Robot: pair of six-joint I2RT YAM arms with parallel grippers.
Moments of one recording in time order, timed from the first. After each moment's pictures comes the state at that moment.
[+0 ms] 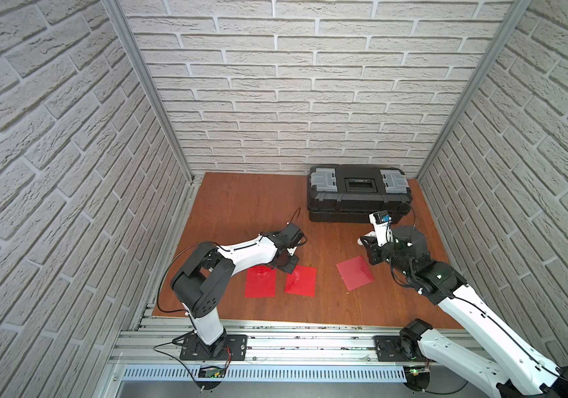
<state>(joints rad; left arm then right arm) -0.74 1.71 1.04 -0.60 -0.04 -0.18 0.45 0.84 0.82 -0.55 0.14 0.09</state>
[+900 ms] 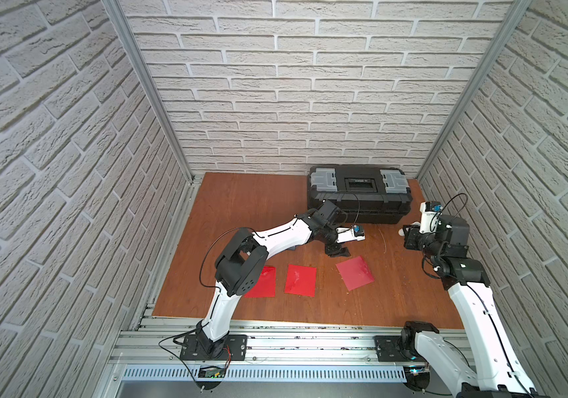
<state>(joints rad) -0.86 2.12 1.69 -0.46 0.52 0.71 -0.17 0.85 0.88 -0.61 -0.09 0.07</state>
